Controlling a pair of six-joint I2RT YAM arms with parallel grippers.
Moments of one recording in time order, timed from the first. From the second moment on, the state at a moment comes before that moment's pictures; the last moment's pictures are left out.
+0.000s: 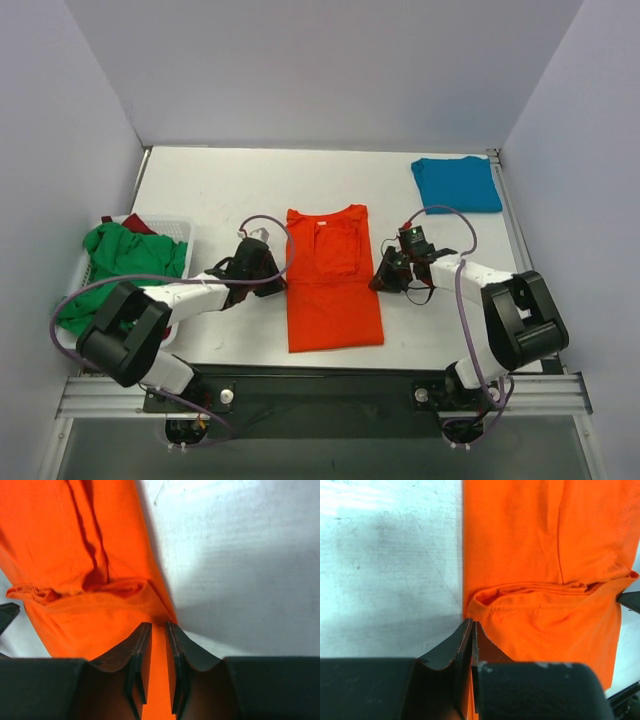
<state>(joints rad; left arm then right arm) -0.57 1.48 0.61 0.05 0.03 -0.80 0.35 1.53 0.68 -0.20 -0.23 0.70</state>
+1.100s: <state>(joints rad) -0.84 0.85 0.27 -0.20 0.07 -1.01 0.54 0.78 0.21 -0.38 -0.21 0.90</state>
